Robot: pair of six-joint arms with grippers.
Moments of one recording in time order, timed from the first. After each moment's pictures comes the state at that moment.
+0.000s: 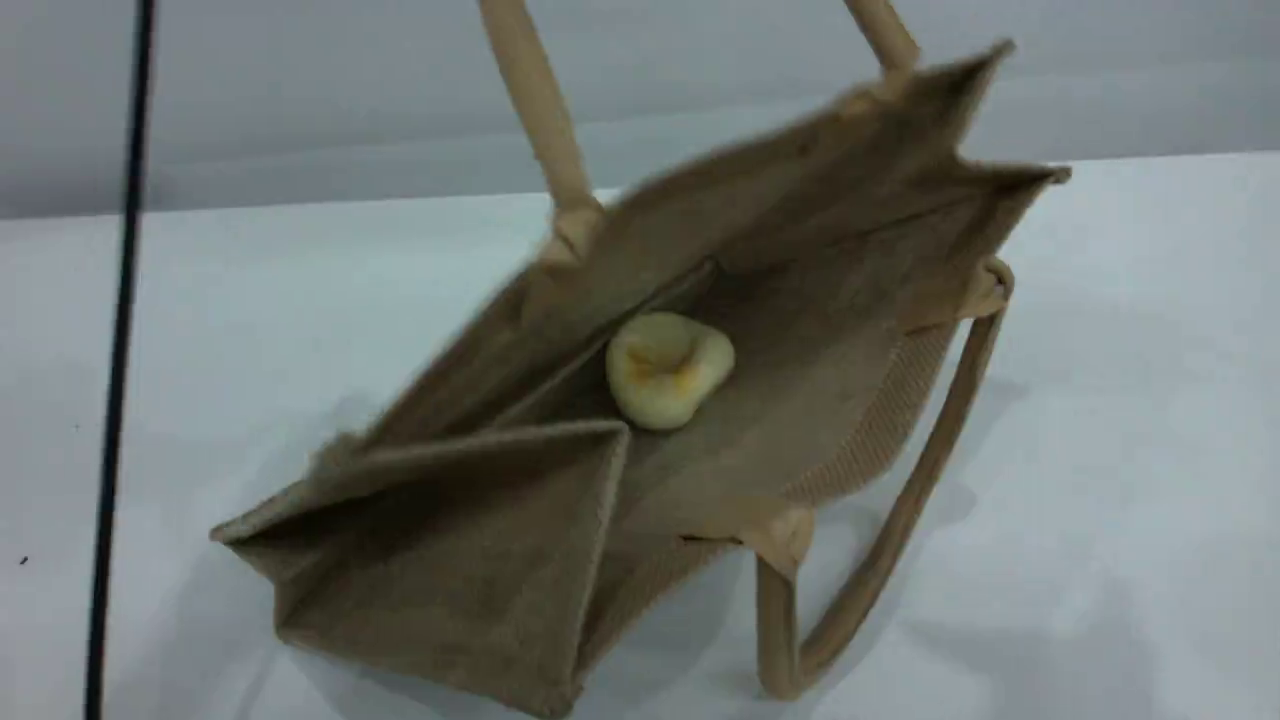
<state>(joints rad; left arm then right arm) -0.37 1.91 -1.88 -0.61 1.22 0.50 0.43 1.05 -0.84 0.71 0.61 -0.65</state>
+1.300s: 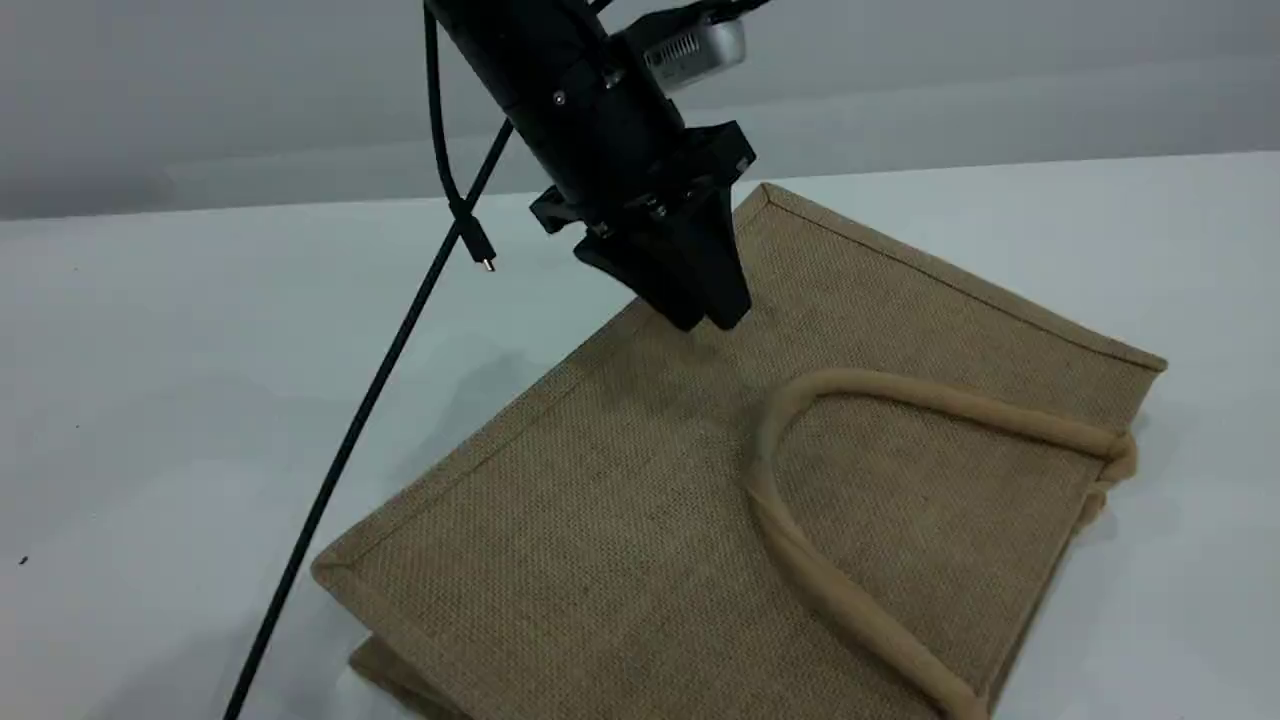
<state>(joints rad) -0.46 2.37 -1.88 -0.60 1.14 0.52 0.43 0.65 -0.85 0.06 1.01 -0.03</state>
